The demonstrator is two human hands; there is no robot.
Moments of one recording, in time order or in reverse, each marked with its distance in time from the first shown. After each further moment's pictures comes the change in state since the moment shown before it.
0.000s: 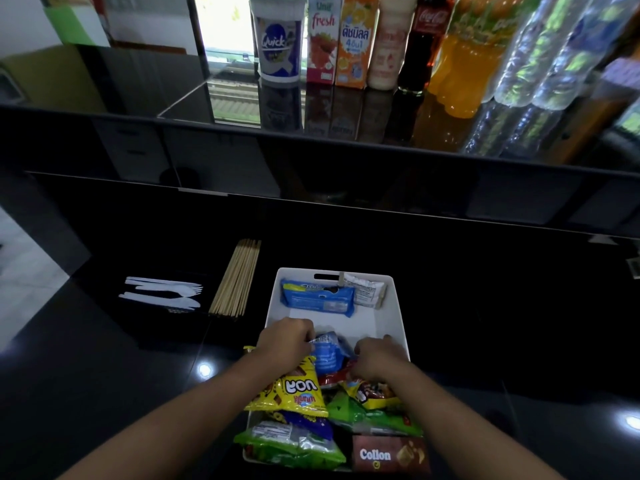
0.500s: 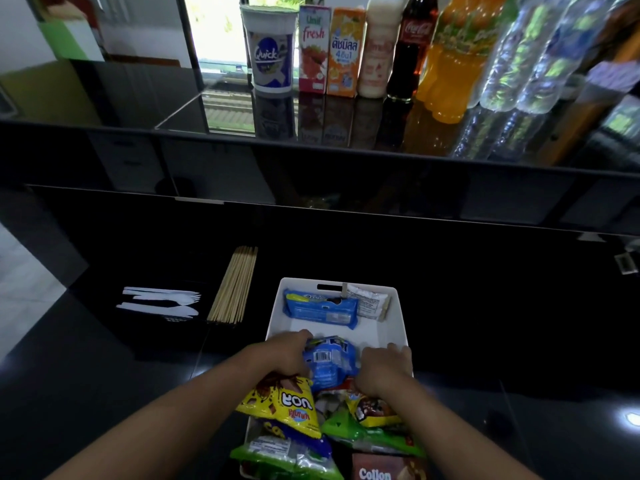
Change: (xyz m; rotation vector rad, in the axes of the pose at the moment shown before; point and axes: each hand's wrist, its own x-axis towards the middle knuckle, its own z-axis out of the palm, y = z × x) left_hand 0.016 -0.008 0.006 0.035 -0.437 0.045; right_hand -0.019 0.002 0.008 -0.131 0.070 0.040
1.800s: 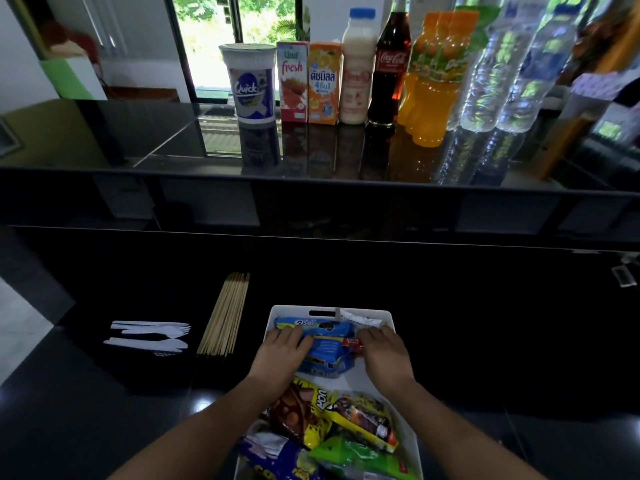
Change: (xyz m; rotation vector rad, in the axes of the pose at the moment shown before) left_hand 0.015 -0.004 -0.004 0.570 0.583 0.260; right_hand 0.046 0.036 -0.012 0.120 0.607 -0.230
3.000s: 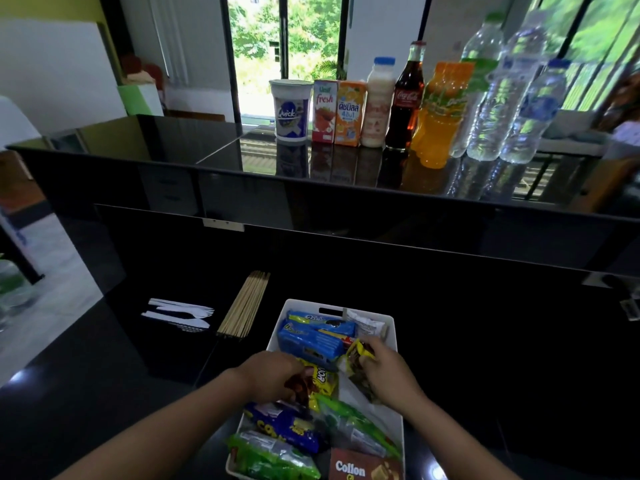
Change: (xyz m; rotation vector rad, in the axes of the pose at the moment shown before) left_hand -0.055 0.011 -0.033 -0.240 -0.290 -0.001; right_hand -0.050 -0.015 -0.056 0.654 -0.131 0.127
